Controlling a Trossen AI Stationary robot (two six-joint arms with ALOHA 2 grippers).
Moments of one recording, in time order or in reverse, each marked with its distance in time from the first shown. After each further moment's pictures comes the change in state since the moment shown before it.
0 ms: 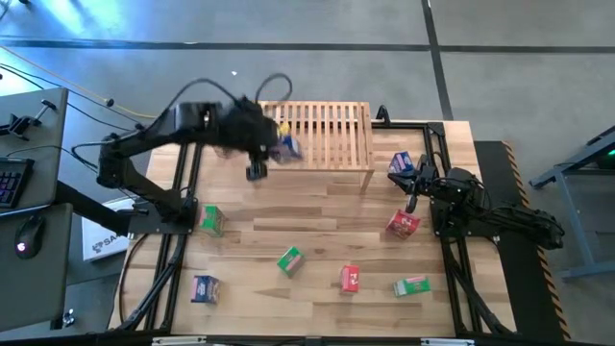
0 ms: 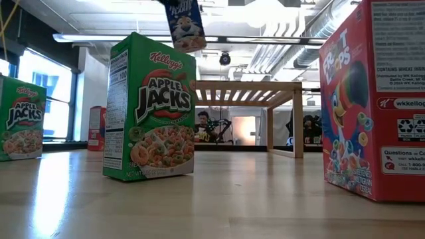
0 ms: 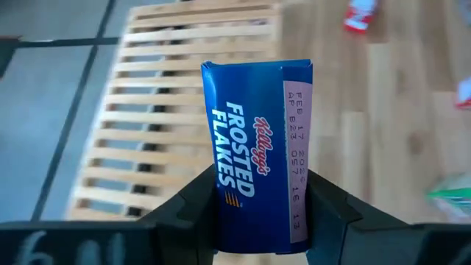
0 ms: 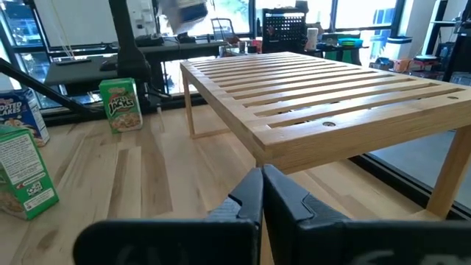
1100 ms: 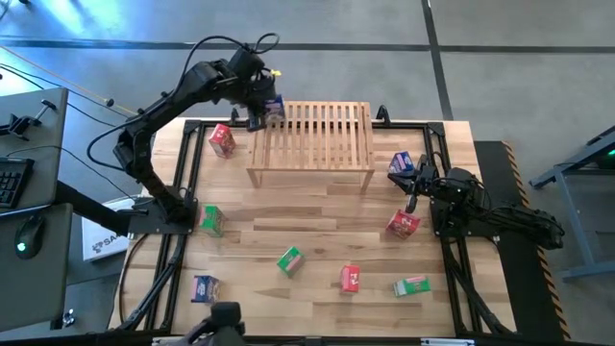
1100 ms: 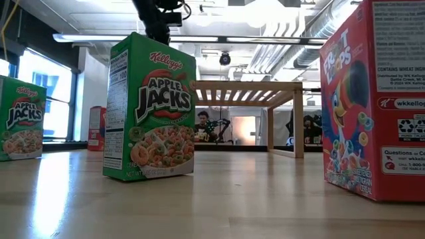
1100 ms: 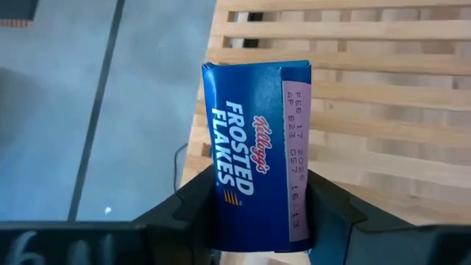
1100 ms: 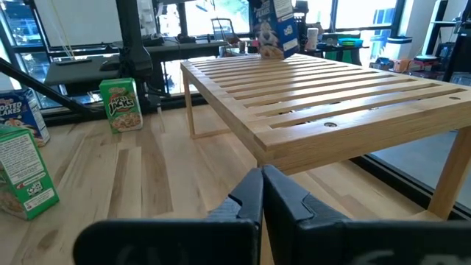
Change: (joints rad) left arm 0.495 0.187 0.007 0.066 0.154 0.403; right arm 0.000 0.000 0.000 0.000 0.000 0.000
